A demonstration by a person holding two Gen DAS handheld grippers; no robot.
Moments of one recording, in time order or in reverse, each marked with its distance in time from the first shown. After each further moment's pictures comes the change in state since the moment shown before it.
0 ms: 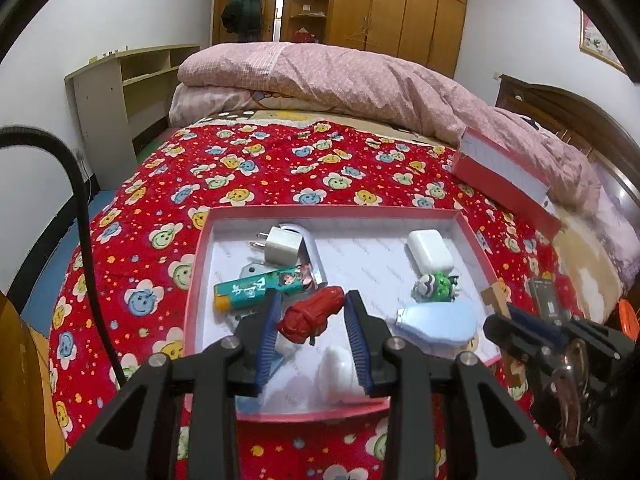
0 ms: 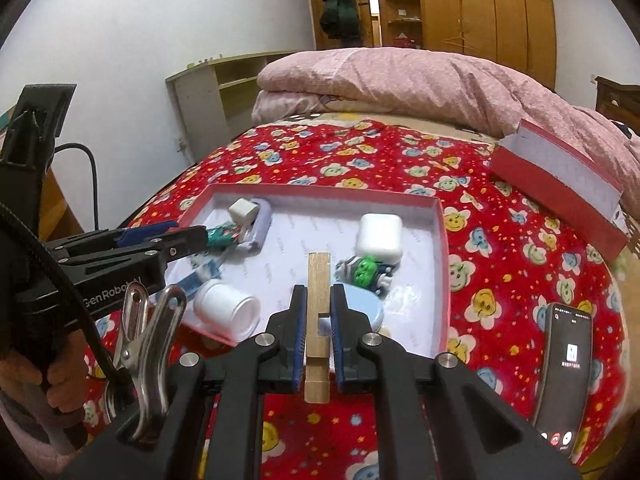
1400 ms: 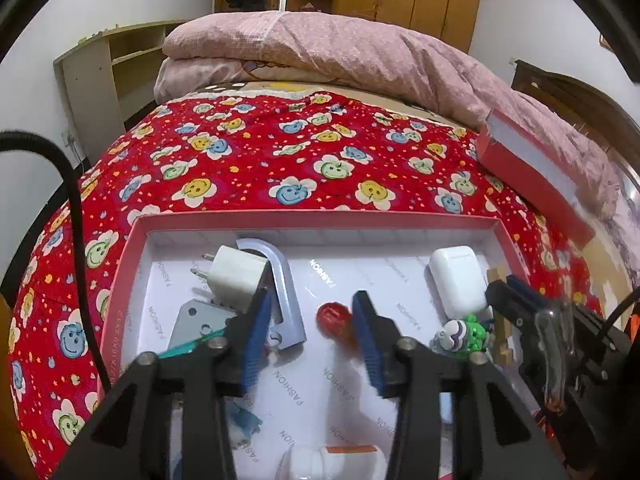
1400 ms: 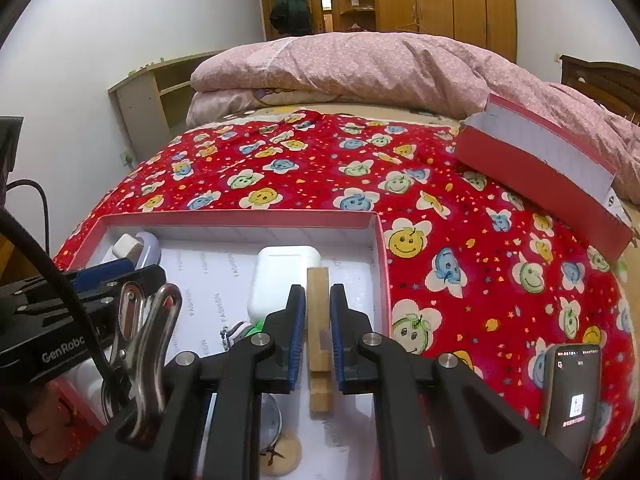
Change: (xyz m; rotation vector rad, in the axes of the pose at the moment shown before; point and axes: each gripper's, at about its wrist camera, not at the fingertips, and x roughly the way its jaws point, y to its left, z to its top) left arm 0.084 -0.019 0.027 -0.010 0.080 0.024; right arm 0.077 -0.058 0.027 0.091 0.015 -0.135
